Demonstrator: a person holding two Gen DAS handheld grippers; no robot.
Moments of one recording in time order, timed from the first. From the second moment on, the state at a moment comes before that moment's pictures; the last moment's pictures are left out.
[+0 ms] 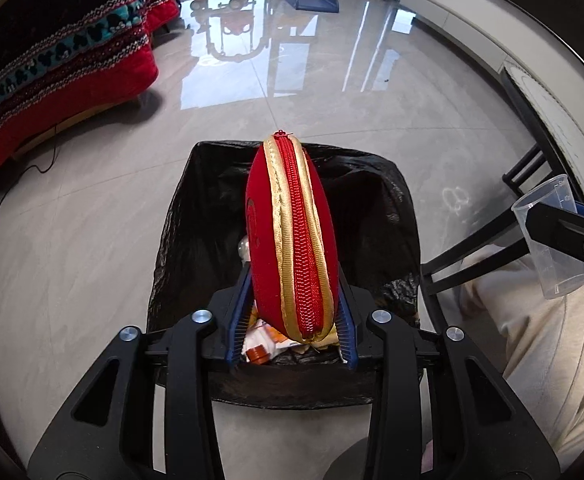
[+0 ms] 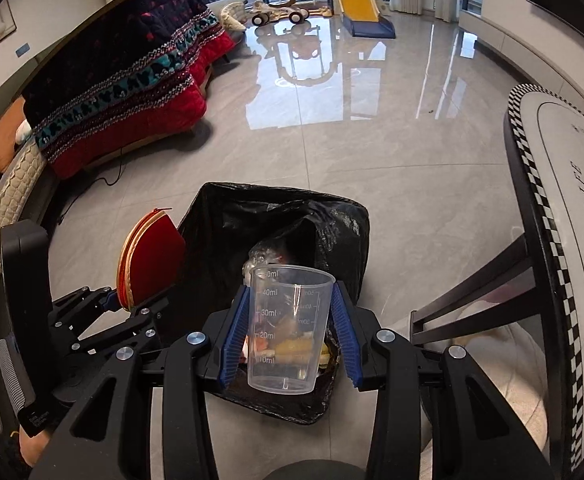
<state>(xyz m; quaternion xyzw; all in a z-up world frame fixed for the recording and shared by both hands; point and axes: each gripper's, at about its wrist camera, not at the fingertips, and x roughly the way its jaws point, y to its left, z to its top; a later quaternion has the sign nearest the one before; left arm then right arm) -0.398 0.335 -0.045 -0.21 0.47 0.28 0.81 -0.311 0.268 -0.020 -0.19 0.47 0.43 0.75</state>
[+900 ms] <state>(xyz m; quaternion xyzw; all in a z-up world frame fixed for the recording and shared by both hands) -0.384 0.327 -0.036 -0.17 0.48 0.30 0.81 -0.280 0.239 -0.004 -0.13 0.46 0.41 0.78</state>
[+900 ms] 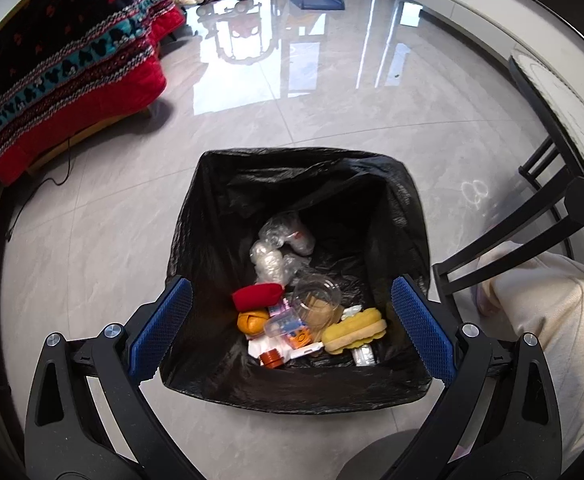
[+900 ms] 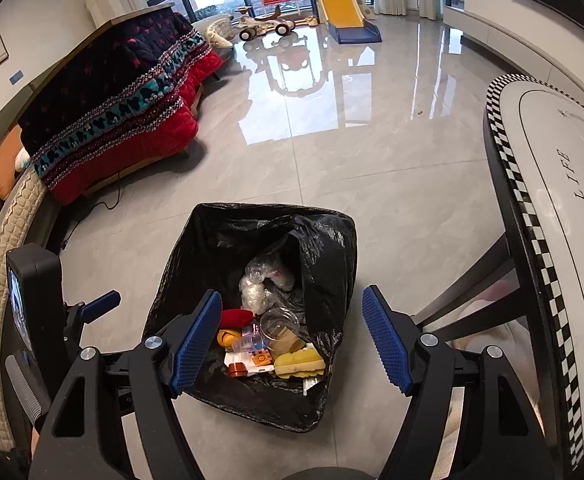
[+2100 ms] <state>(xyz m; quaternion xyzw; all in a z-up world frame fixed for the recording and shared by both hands) -0.135 0.083 0.055 0.00 0.41 0.02 0.91 -0.109 -0.045 0.046 0.02 0.42 0.16 0.89</state>
